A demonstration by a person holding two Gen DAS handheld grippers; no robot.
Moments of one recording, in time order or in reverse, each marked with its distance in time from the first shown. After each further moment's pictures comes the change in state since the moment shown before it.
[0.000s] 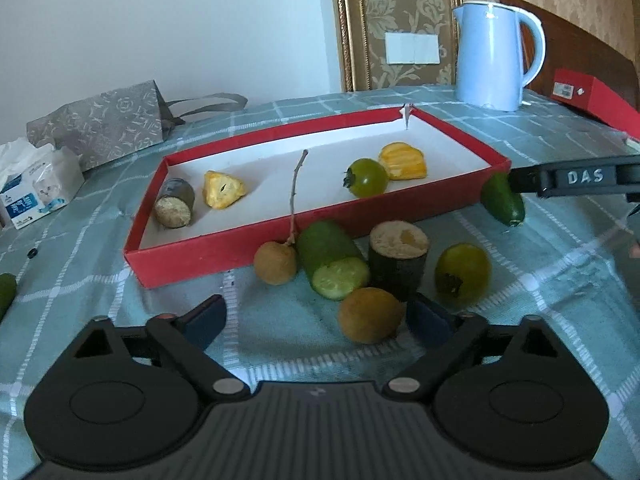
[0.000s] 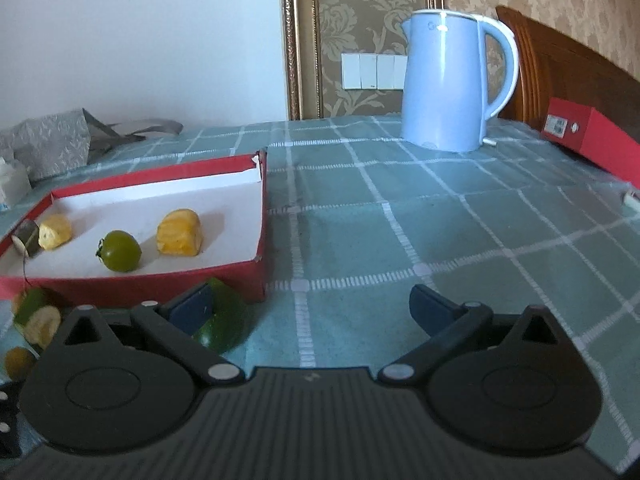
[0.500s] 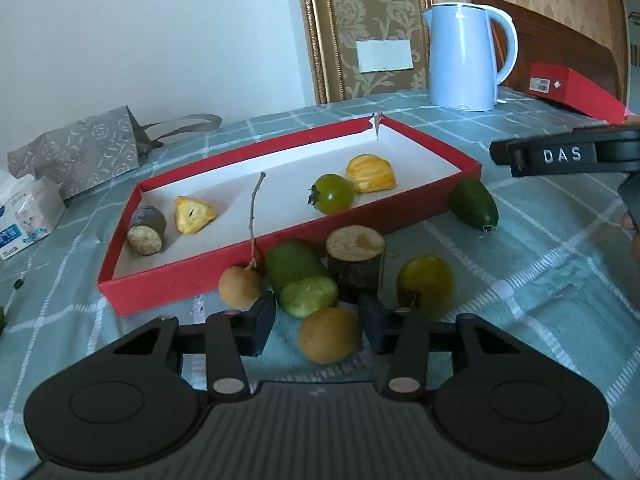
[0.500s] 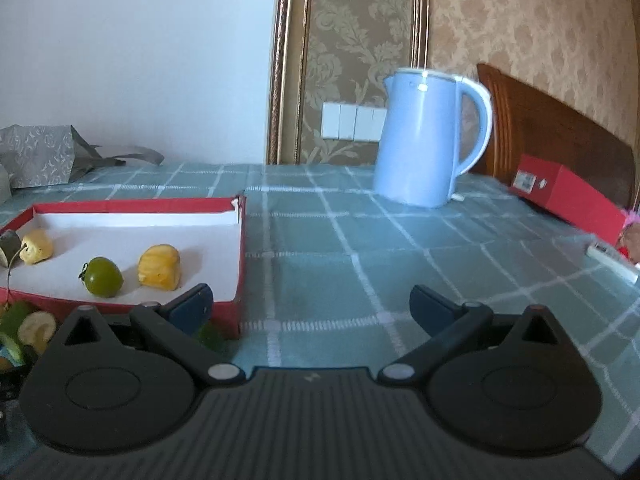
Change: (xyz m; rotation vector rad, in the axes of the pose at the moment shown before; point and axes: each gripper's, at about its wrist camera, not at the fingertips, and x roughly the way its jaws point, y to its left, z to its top) left arm 0.002 -0.017 0.005 0.059 -0.031 -0.038; right arm -0.018 0.004 0.006 -0.058 -0.117 -0.090
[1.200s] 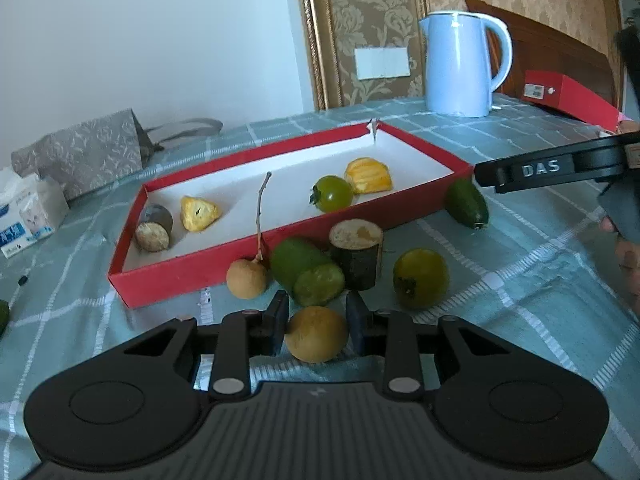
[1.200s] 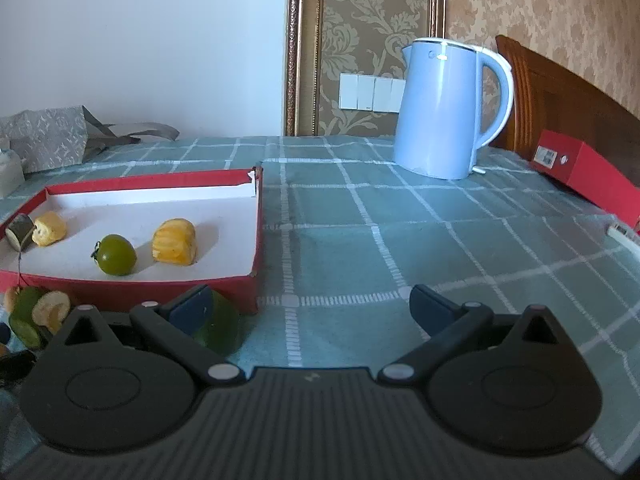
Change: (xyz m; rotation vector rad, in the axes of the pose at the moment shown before) left arm -0.017 0.001 -0.009 0.010 -0.029 -0.007; right arm 0.008 0.002 -0.003 -0.004 0.075 0.045
